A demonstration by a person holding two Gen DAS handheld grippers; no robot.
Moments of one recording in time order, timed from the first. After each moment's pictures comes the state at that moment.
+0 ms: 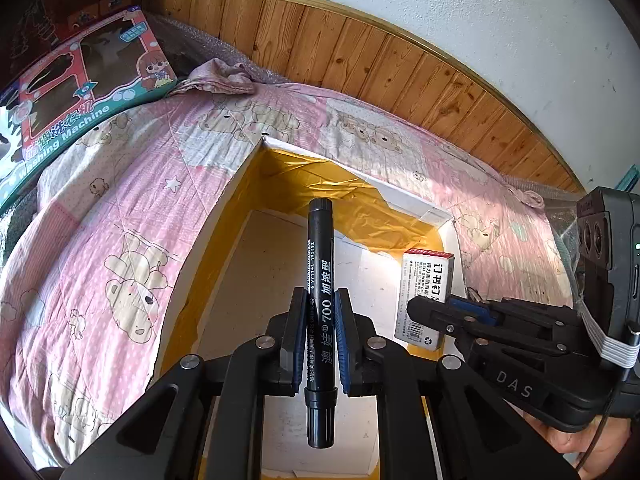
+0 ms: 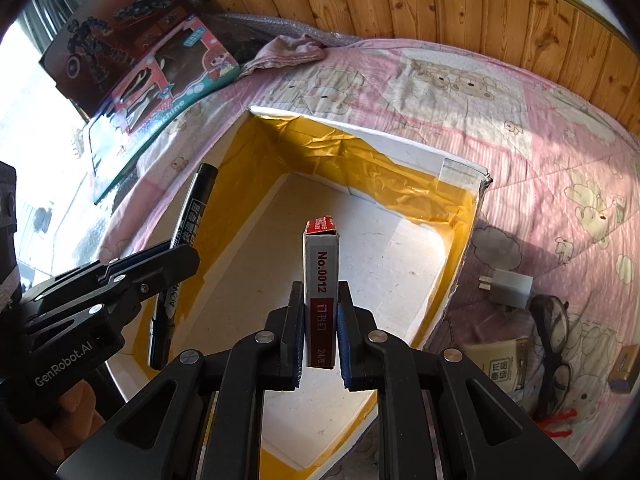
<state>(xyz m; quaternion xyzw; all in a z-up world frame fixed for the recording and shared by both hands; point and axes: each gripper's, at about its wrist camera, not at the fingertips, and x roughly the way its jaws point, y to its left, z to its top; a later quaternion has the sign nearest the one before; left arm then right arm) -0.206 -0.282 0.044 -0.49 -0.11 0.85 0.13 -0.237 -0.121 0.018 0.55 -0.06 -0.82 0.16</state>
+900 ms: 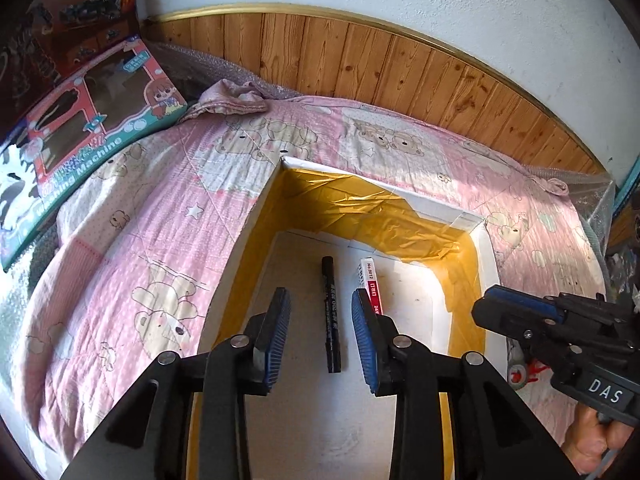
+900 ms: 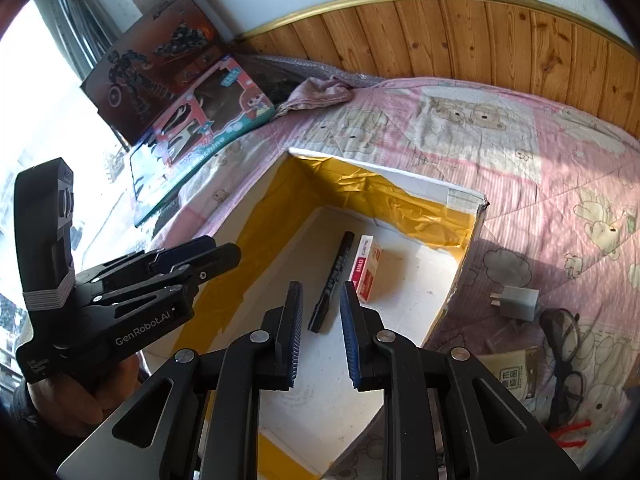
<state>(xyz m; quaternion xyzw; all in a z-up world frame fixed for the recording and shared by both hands) -0.205 -0.282 0.048 -0.46 -0.03 0.88 0.09 -0.200 -0.104 0.054 0.47 -0.09 -0.85 0.21</state>
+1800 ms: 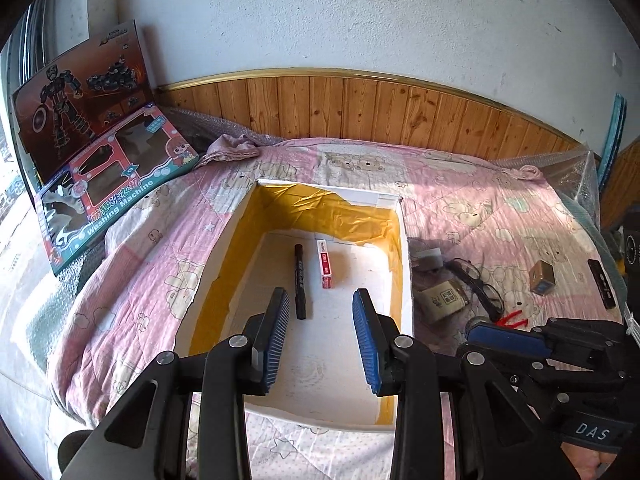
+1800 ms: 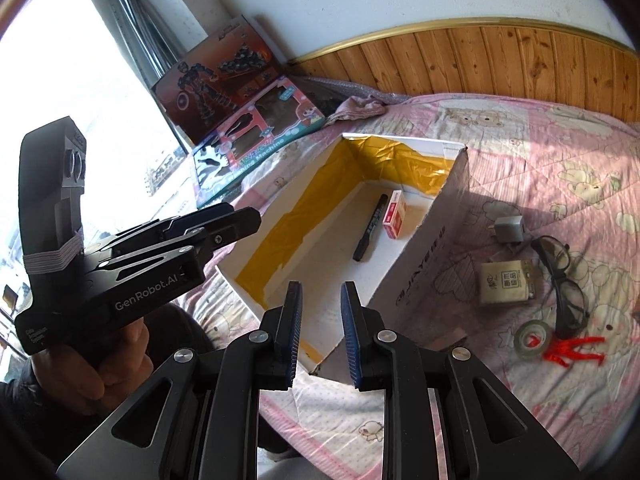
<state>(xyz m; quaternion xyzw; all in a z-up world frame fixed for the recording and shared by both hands) -0.063 -0.234 0.107 -0.39 0.02 0.92 0.09 -0.049 -0.059 0.078 0.41 -0.13 -0.86 0.27</state>
